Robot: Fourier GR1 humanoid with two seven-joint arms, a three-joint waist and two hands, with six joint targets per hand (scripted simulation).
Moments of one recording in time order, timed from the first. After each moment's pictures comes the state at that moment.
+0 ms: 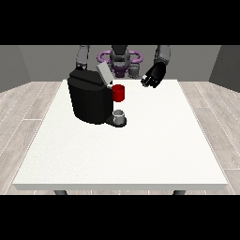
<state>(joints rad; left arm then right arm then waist) -0.69 0.30 -0.10 -0.81 -0.78 -0.28 -0.18 -0.24 -0.03 -0.03 -1.10 0.19 -0.20 -0.03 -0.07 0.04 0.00</state>
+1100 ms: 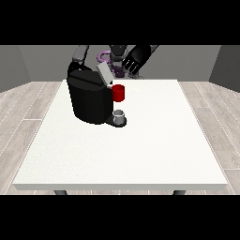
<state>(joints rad) -1.06 0.38 0.11 -0.77 -0.70 -0.45 -0.03 -0.31 -0.02 0.04 -1.23 0.18 -0.15 -0.04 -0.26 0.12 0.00</state>
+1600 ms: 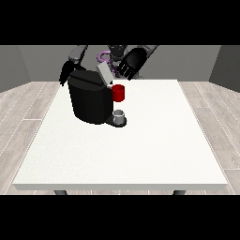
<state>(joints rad) -1.16 0.45 0.14 -0.72 -0.71 -0.45 -0.05 -0.40 -0.04 0.02 -1.31 0.18 -0.16 0.02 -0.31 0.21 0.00</state>
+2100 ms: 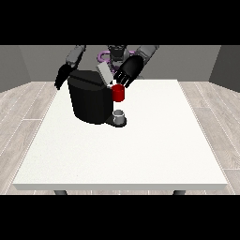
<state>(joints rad) -1.21 0.45 0.13 -0.69 -0.73 -0.45 -0.07 -0.44 -0.07 -0.03 -1.30 0.17 -0.16 0.02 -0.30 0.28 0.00</state>
